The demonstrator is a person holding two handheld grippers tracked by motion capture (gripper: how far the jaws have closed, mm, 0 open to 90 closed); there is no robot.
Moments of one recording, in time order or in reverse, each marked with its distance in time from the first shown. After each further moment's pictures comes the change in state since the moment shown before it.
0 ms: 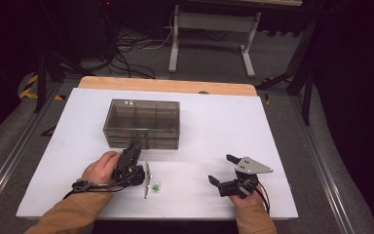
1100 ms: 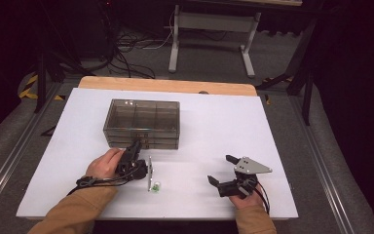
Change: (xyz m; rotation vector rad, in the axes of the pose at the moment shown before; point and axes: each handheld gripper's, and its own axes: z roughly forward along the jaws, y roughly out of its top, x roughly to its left) left arm -0.004 0.002 0.022 0.031 -0.018 0.004; right arm 0.001 -0.001 0.001 0.009 0.003 -0.002
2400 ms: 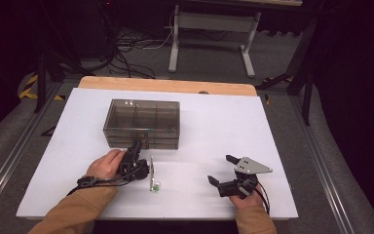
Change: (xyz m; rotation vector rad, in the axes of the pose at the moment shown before) left arm 0.002 0.006 -0.005 0.028 -0.017 0.008; right arm 0.000 0.000 0.000 -0.003 0.001 0.003
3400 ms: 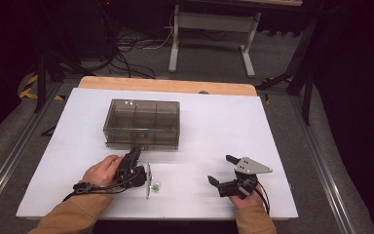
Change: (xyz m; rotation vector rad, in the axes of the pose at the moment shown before) left arm -0.001 -0.006 -0.019 -0.034 -0.041 -0.011; right arm 0.000 0.000 0.000 0.002 0.000 -0.002
